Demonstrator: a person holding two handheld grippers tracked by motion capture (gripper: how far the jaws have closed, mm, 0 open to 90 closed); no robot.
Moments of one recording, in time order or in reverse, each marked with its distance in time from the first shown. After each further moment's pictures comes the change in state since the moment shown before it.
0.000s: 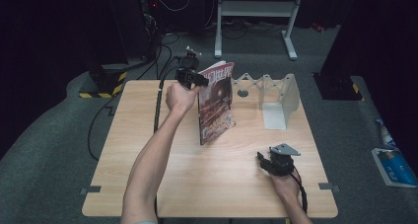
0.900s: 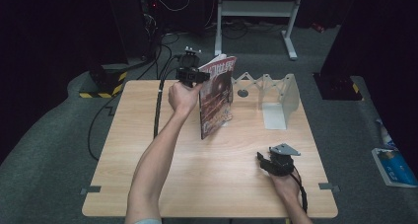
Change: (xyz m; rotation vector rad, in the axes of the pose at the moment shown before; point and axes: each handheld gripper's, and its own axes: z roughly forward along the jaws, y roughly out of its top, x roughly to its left) left arm -0.006 0.000 -0.005 -0.138 0.037 0.017; right arm 0.000 0.000 0.000 0.000 0.006 -0.002
